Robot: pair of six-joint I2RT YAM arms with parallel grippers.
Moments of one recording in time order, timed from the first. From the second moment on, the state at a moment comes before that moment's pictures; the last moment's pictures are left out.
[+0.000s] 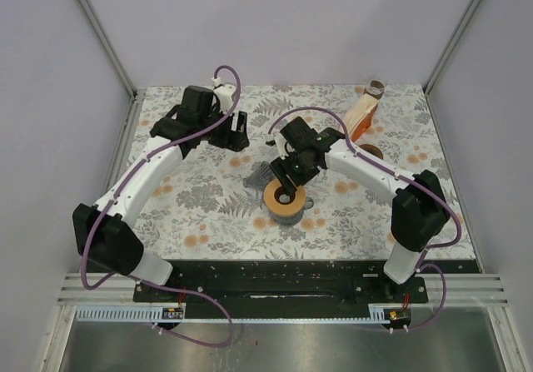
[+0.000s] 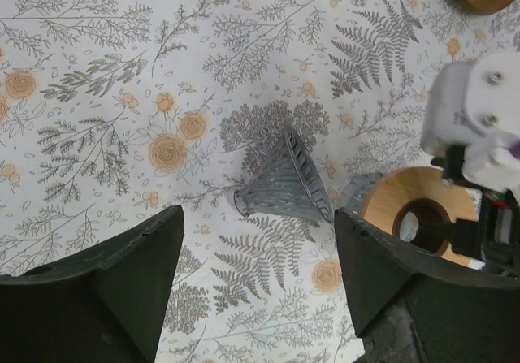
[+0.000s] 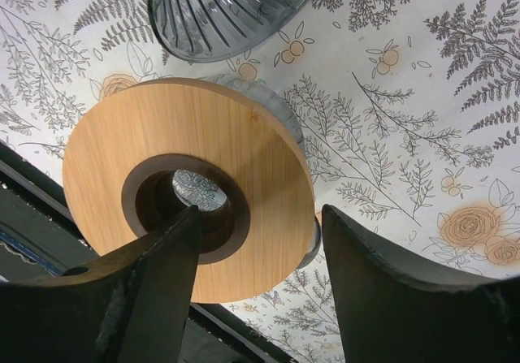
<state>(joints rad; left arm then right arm) -0.39 1.47 1.41 -0.66 0.24 -0.06 0.70 1.75 1.45 -0.84 -0.13 0.00</state>
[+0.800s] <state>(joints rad) -0.57 1.87 1.53 -0.62 -0.04 0.02 0.70 1.55 1.45 -0.89 0.00 -0.02</state>
